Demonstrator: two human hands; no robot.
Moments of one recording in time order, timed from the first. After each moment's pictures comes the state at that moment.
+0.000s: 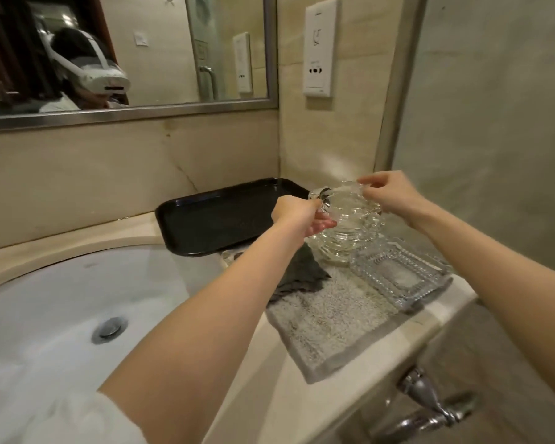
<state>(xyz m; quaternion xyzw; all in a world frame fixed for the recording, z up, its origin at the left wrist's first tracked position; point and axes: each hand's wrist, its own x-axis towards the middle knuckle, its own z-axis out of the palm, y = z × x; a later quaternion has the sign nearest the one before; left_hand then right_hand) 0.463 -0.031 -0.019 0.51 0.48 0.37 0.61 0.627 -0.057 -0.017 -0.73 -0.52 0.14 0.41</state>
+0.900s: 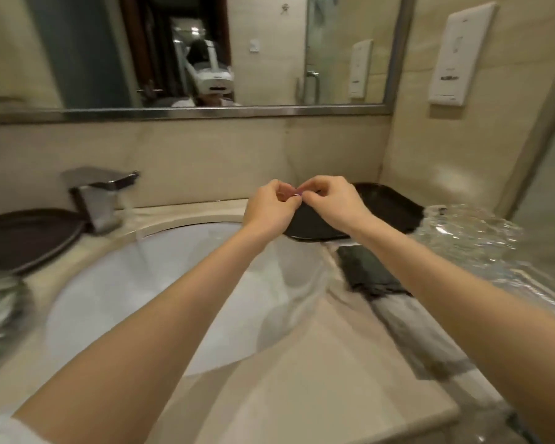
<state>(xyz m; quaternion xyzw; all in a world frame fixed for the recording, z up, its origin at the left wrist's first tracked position) 0.265 -0.036 -0.017 0.64 0.57 0.45 0.25 0.386 -0.033 -0.007 -0.55 -0.73 0.11 0.37</state>
